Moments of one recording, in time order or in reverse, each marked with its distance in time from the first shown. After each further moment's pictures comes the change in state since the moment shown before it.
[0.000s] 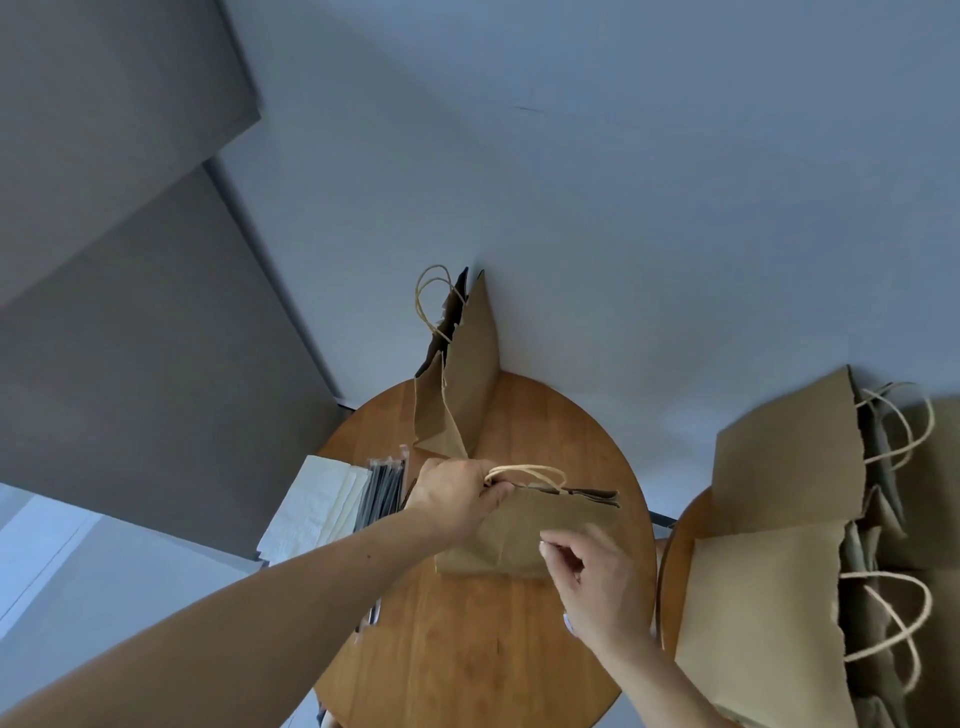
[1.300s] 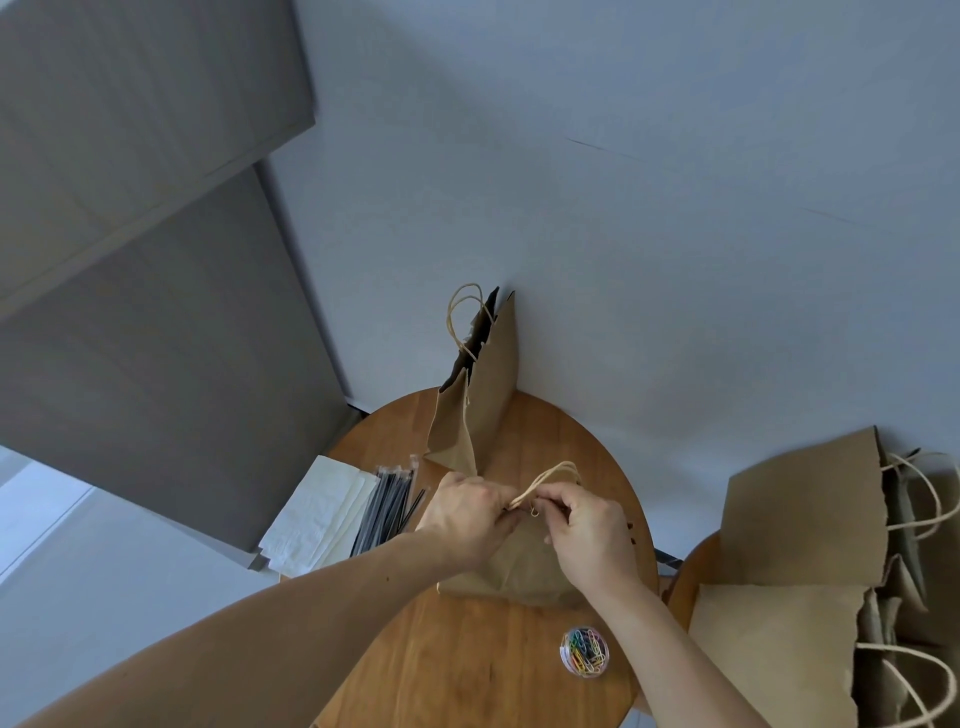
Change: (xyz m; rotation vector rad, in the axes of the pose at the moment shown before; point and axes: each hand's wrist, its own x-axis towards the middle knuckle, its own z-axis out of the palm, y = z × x) left_hand 0.000 -0.004 0.001 0.044 0.041 0.139; right_hand 0.077 -0.043 -0.008 -0.003 -0.051 -0.112
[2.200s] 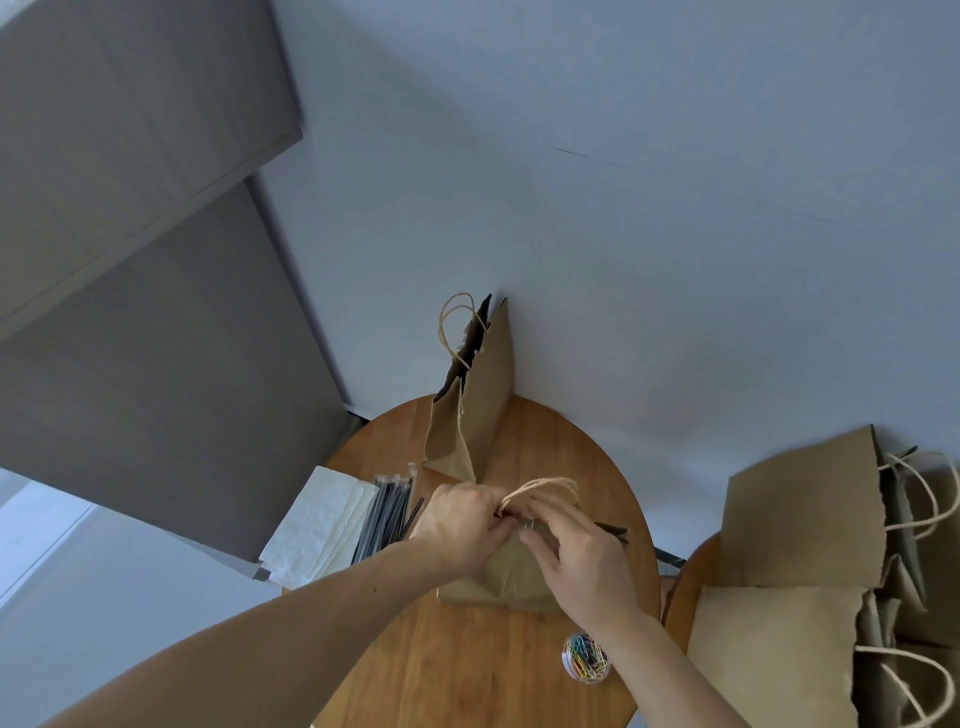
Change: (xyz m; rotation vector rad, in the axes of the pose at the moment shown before) left_hand 0.003 -0.001 -0.003 -0.104 -0.007 -0.039; right_hand -0.016 0.008 -0.001 -0.102 0.003 -0.250
